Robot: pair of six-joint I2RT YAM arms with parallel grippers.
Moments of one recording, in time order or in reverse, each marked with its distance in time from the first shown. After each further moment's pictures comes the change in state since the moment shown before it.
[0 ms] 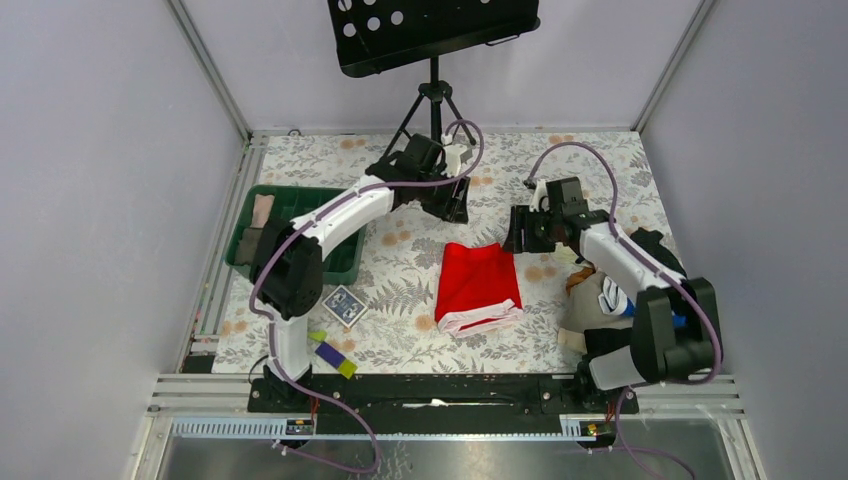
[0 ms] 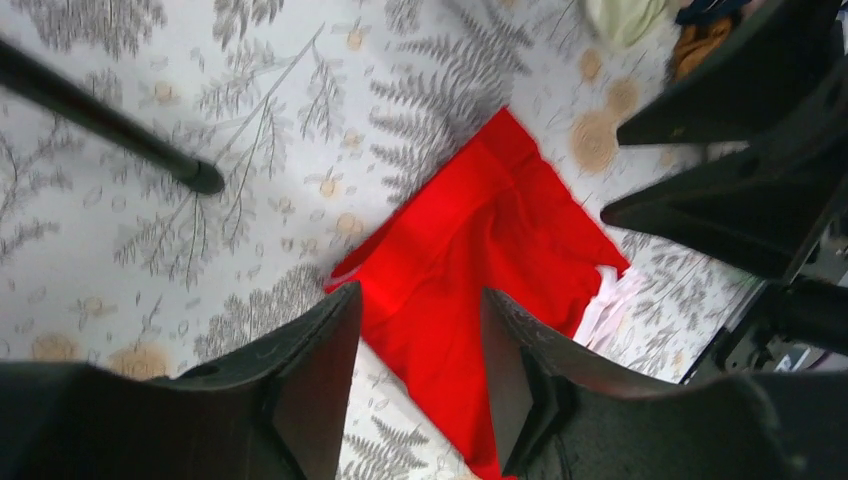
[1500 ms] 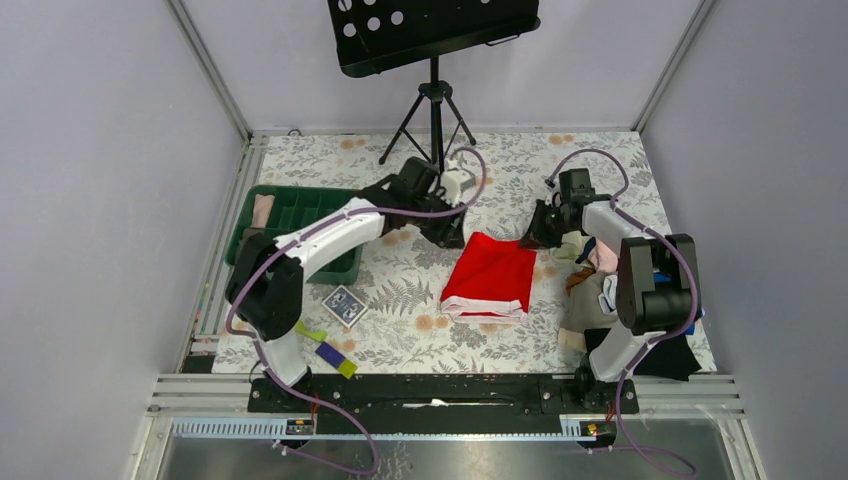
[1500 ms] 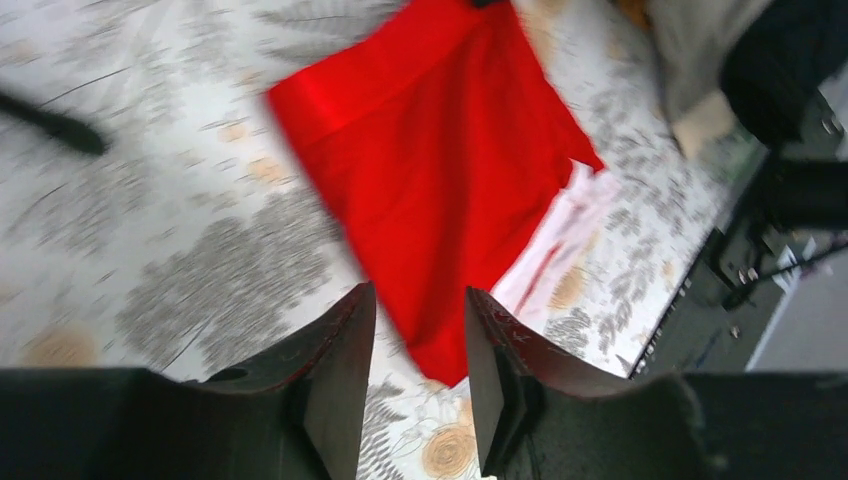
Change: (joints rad) left arm -0.044 -0.194 -0.286 0.104 0.046 0.076; right arm -0.146 0.297 0.142 -0.029 -0.096 0.220
